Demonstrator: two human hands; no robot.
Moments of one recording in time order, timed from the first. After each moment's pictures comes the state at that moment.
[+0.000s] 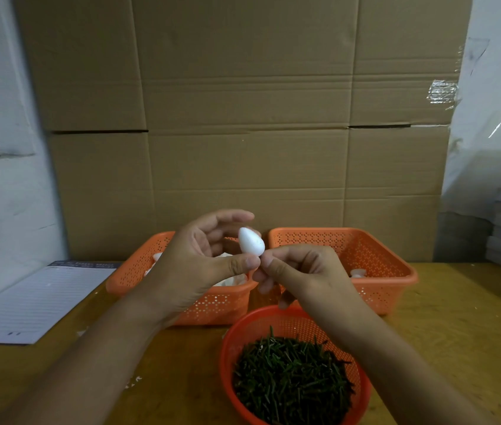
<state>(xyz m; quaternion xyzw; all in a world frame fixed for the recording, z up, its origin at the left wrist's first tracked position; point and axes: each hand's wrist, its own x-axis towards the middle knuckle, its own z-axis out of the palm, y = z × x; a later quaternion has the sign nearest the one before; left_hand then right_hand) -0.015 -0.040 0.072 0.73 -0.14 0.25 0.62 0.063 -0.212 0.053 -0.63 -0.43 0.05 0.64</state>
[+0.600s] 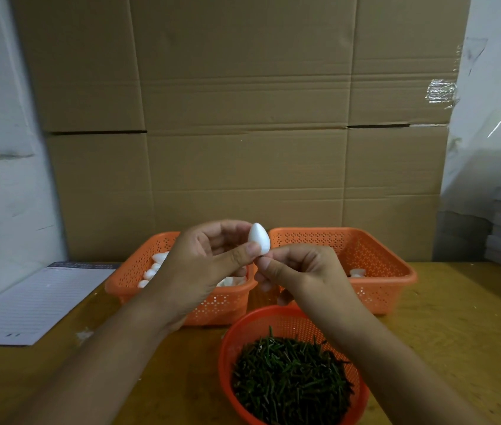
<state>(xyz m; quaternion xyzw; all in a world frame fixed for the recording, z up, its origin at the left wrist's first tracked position) -0.011 -0.046 0.068 0.73 -0.10 0.25 0.62 0.063 -0.211 0.052 -0.63 -0.40 0.04 0.66</state>
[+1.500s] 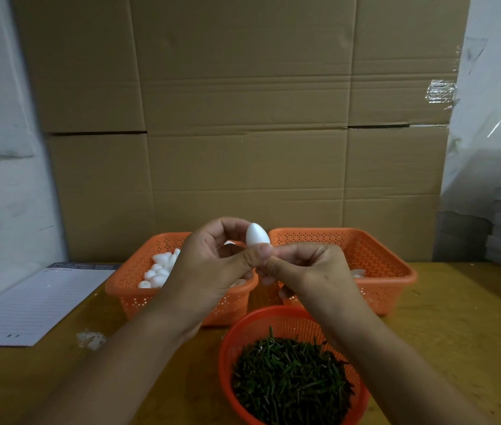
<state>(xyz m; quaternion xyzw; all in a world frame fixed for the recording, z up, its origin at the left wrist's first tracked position) -0.008 -0.061 0.064 0.70 -0.09 0.28 0.65 0.059 -0.211 0.056 -0.62 -0.34 0.05 0.71</state>
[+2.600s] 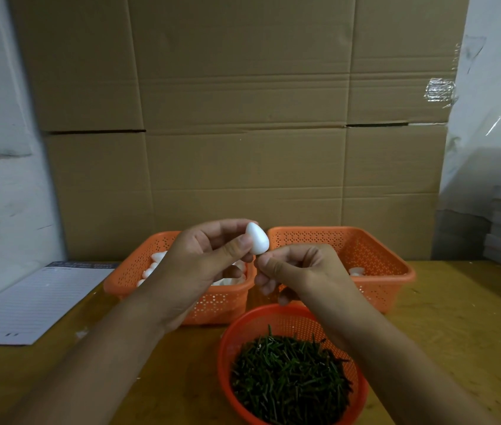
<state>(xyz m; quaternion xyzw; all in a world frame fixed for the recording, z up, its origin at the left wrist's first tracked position) -0.010 -0.044 0.067 0.71 -0.10 0.22 0.66 0.055 -0.216 0.062 -0.63 -0.37 0.10 0.67</state>
